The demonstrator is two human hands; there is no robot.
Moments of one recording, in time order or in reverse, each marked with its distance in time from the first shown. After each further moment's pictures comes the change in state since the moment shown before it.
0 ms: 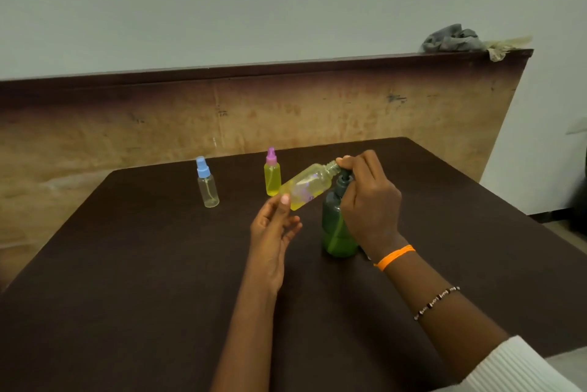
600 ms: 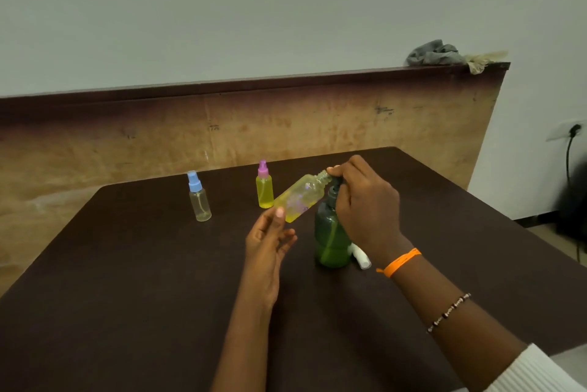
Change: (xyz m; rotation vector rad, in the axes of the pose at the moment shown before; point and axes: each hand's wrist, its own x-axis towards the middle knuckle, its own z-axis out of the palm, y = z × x) left_hand -0.001 0.000 0.003 0.010 0.004 -0.010; right_hand 0.013 0.000 -0.016 -0.054 -0.073 -0.045
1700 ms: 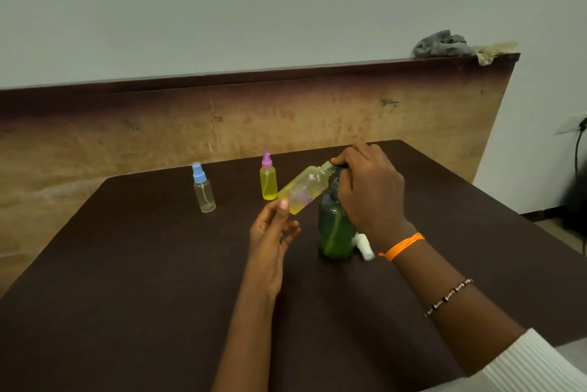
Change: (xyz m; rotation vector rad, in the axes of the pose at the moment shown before) left_hand -0.001 0.001 0.001 0.012 -0.017 0.004; right_hand 0.008 0.001 0.002 -0.071 0.038 -0.022
